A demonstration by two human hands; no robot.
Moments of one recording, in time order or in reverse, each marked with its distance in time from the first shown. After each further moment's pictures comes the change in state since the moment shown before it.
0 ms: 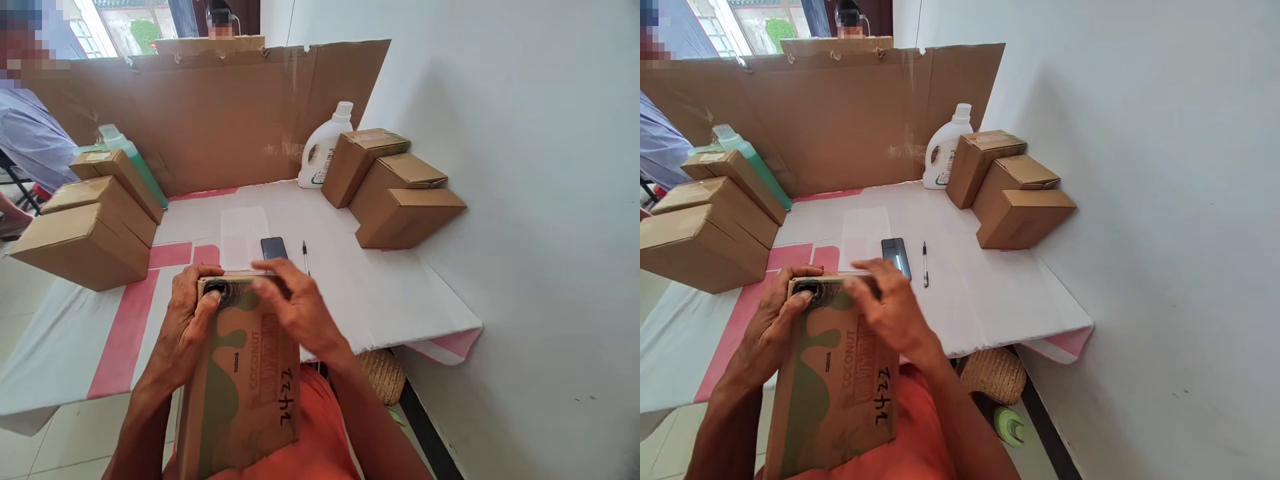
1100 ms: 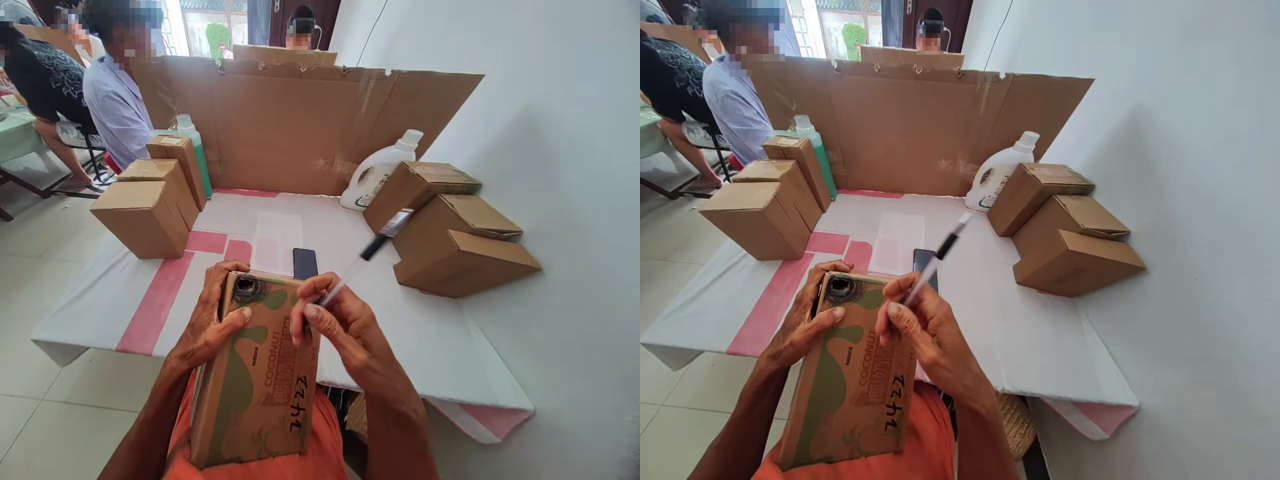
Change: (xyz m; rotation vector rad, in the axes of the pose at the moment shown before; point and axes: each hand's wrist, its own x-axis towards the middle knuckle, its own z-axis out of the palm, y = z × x) left_hand -0.014 -0.033 -0.011 -0.207 -0.005 0.109; right_hand -0.011 -0.033 -0.012 0.539 -0.378 0.098
